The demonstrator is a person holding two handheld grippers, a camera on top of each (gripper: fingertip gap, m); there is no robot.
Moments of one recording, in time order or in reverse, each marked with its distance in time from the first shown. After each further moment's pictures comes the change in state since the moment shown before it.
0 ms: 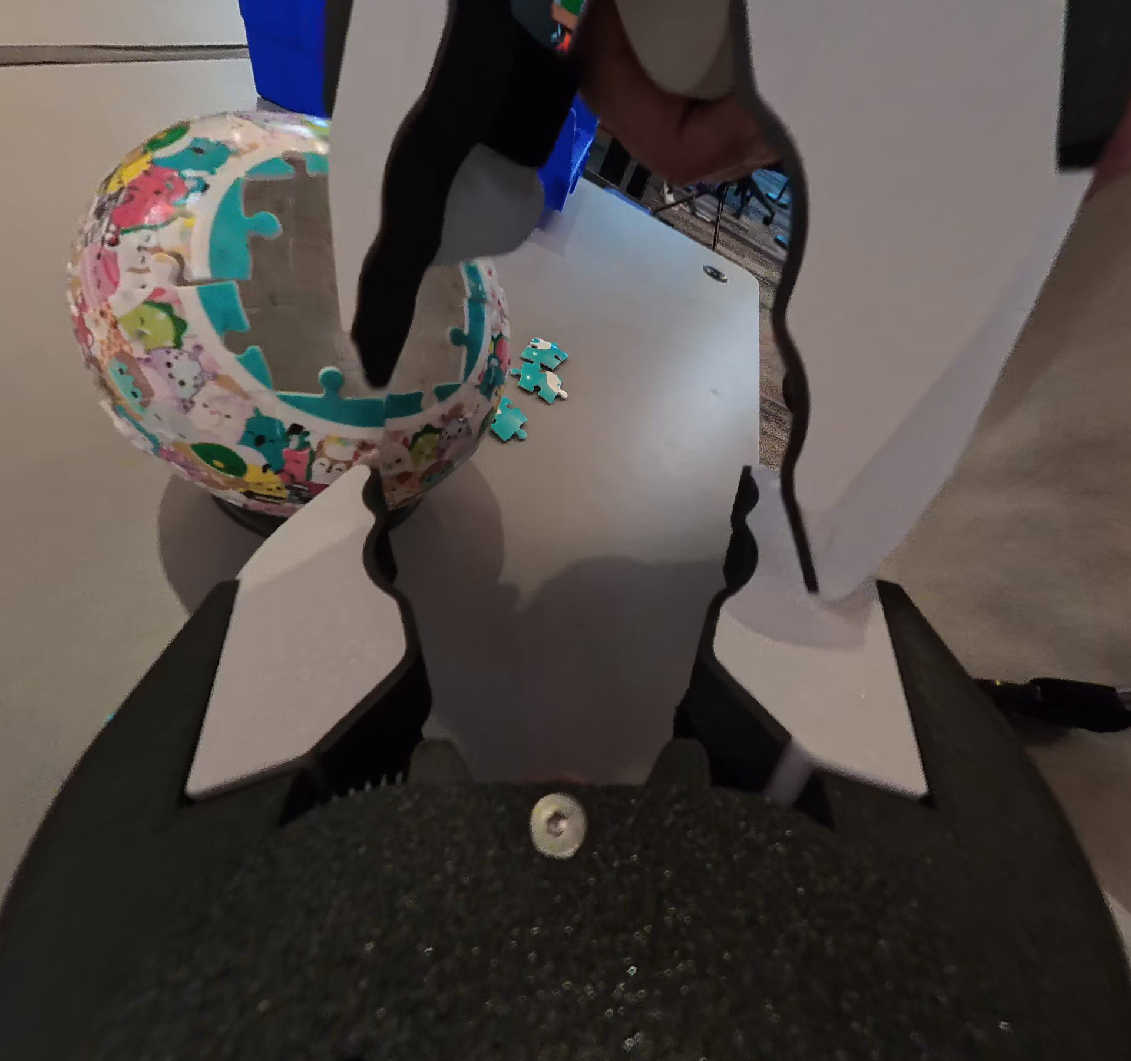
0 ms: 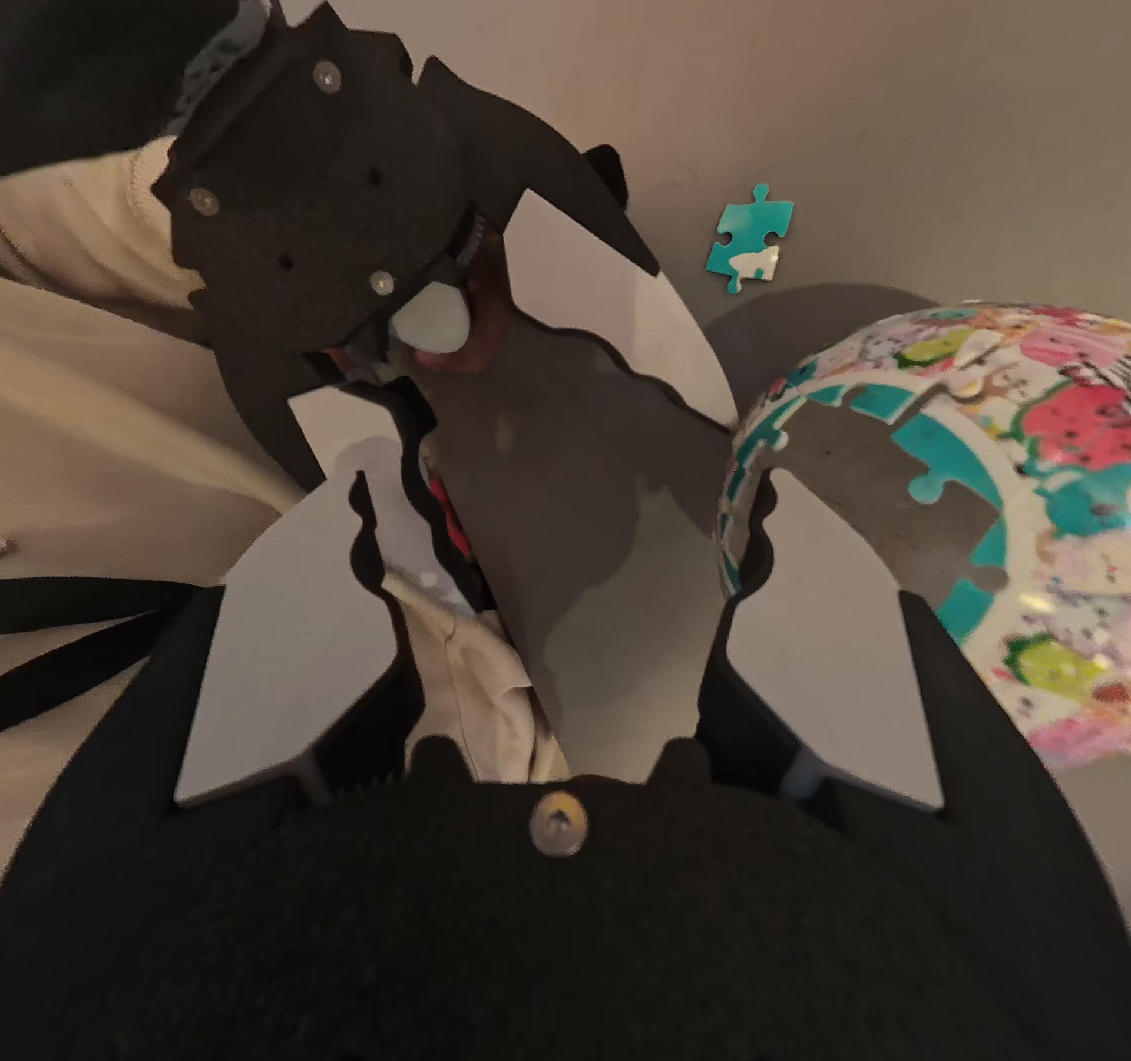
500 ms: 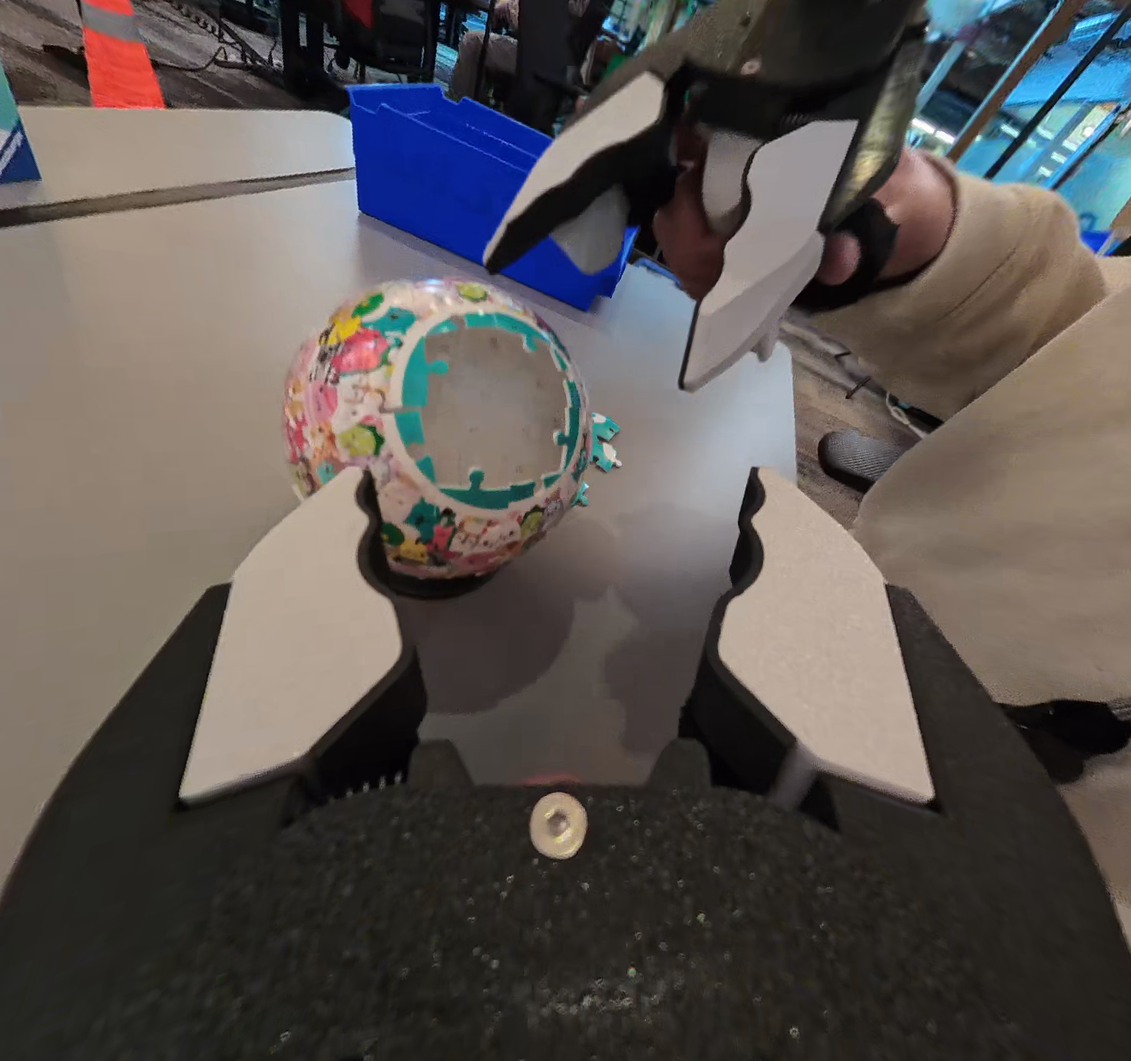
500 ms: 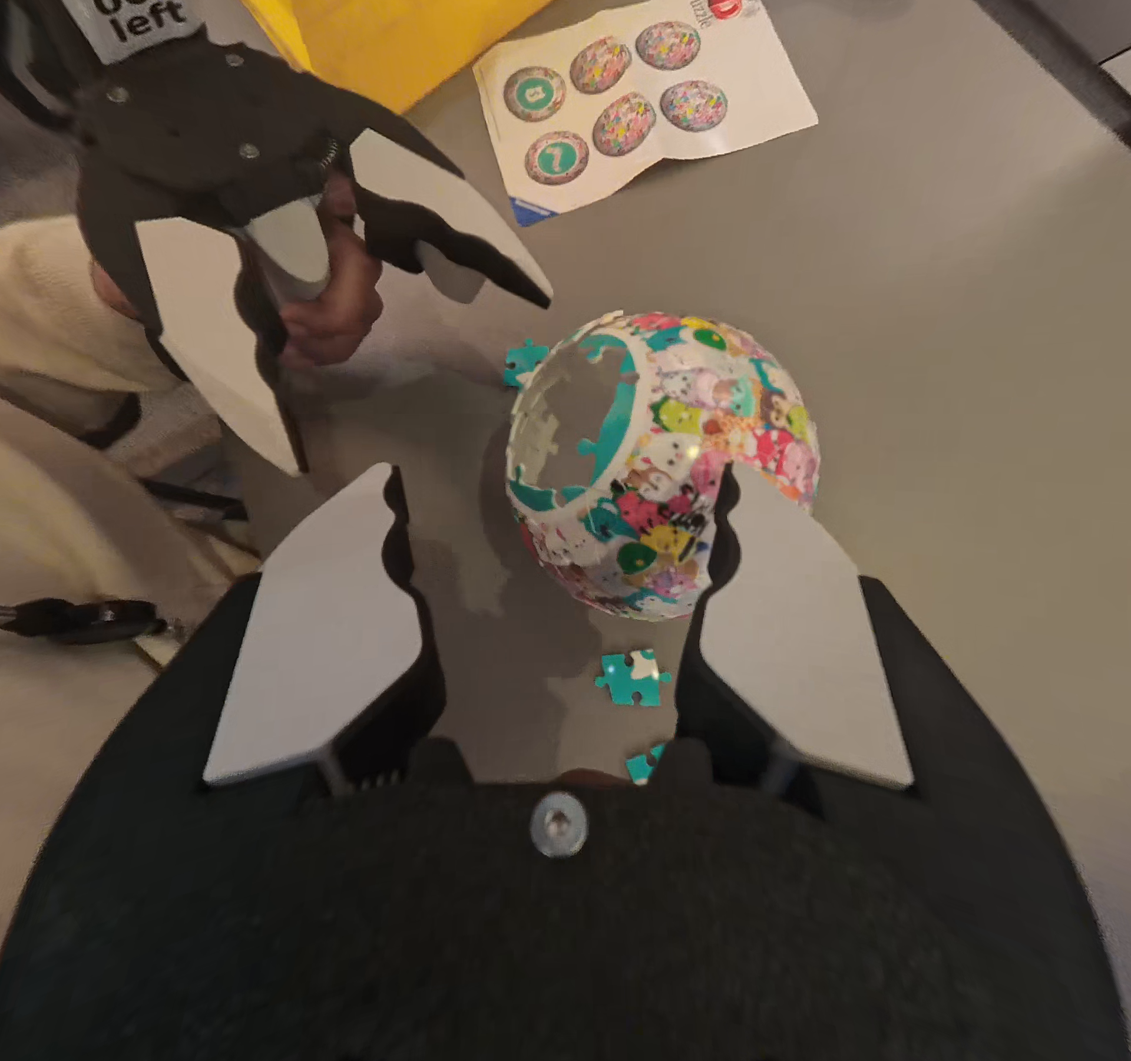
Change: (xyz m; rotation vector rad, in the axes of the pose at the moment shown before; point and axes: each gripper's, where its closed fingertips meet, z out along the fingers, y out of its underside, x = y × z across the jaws) left arm -0.028 -0.040 -0.020 0.100 -0.058 0.022; right arm 0.062 0.018 -0.062 0.584 0.248 -0.077
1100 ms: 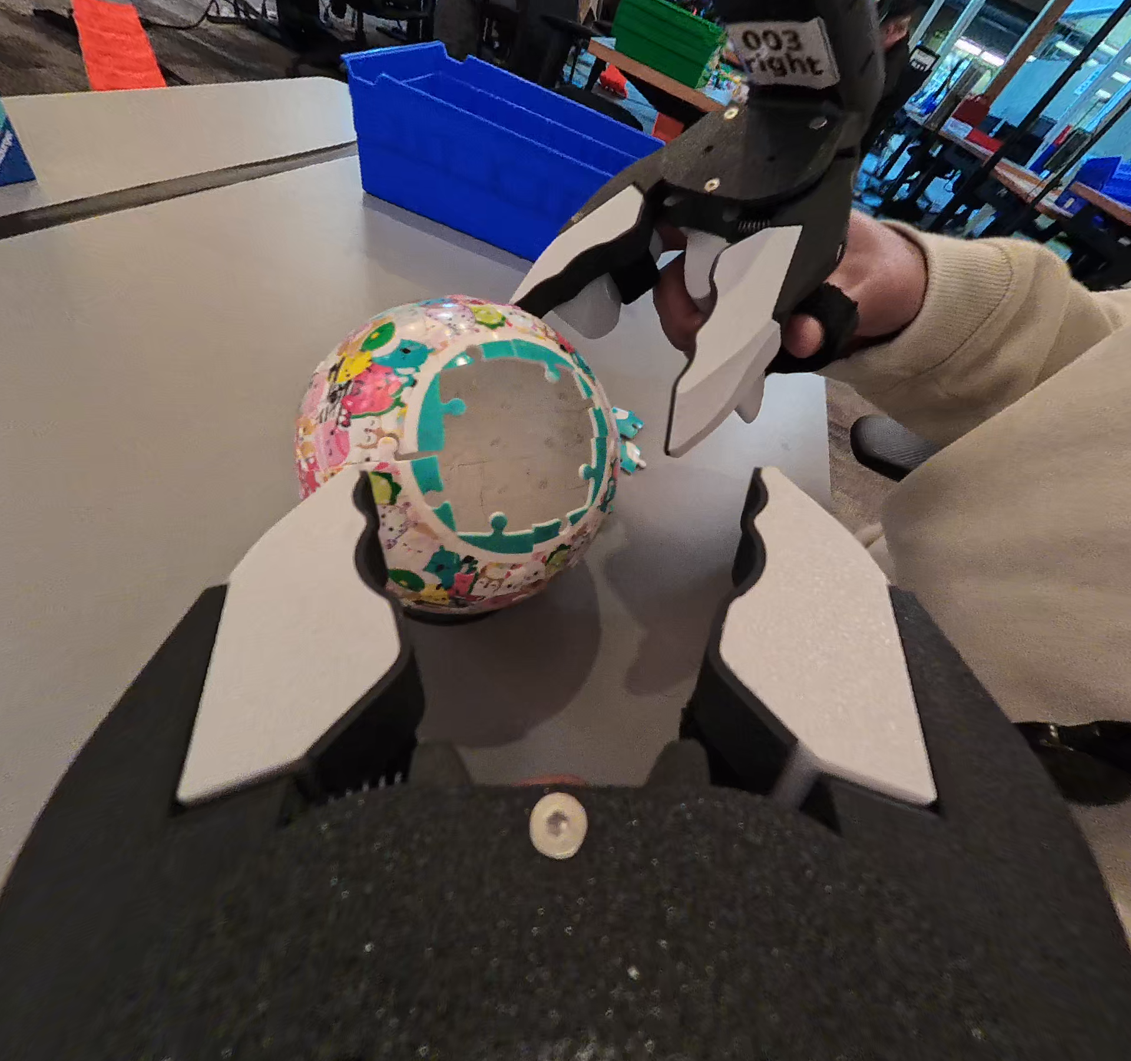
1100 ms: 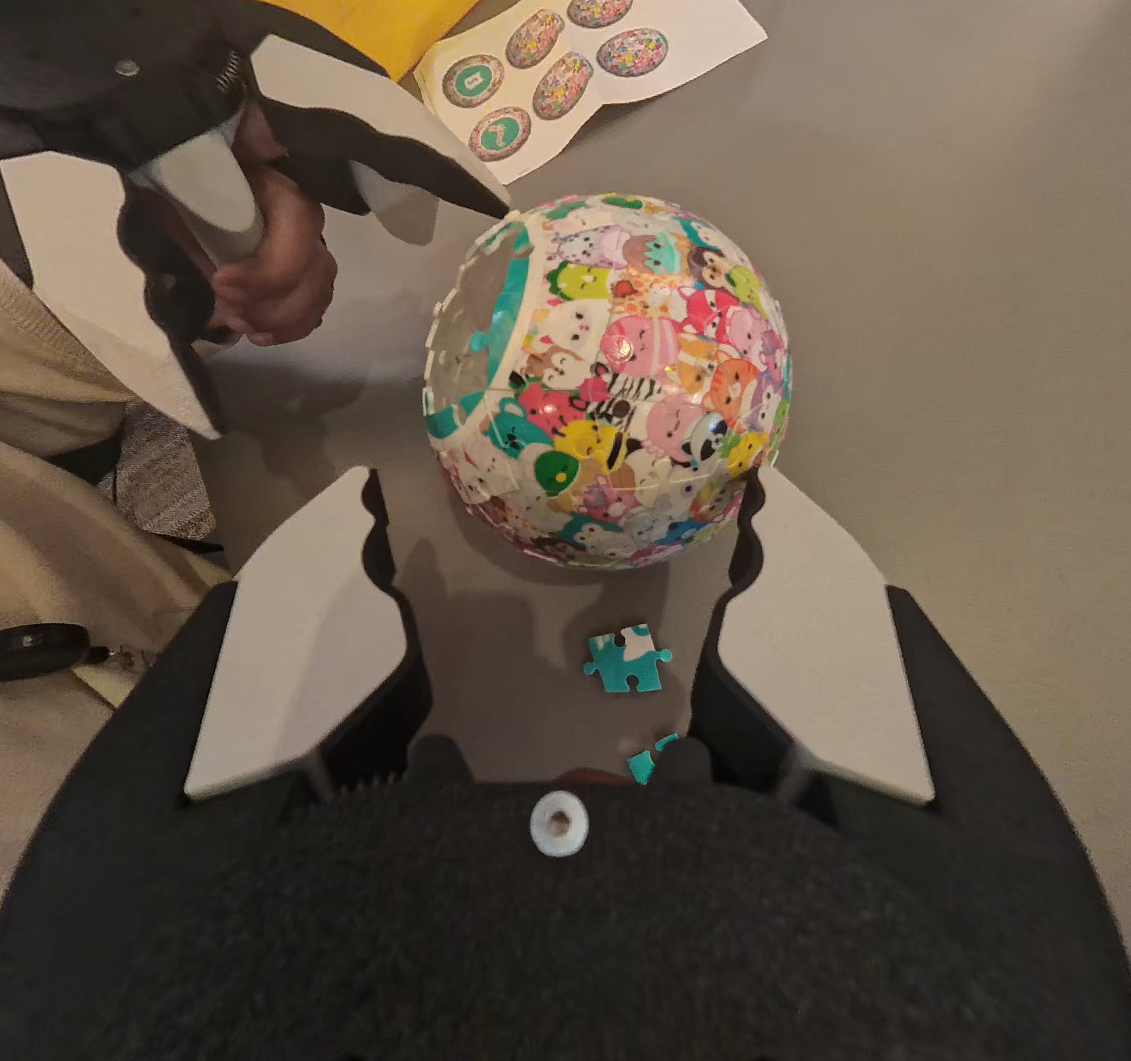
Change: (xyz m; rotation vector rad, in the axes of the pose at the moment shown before) left arm -0.009 -0.007 0.020 -0.071 -0.018 0.035; right arm 0.025 0.039 0.011 0.070 -0.010 0.146
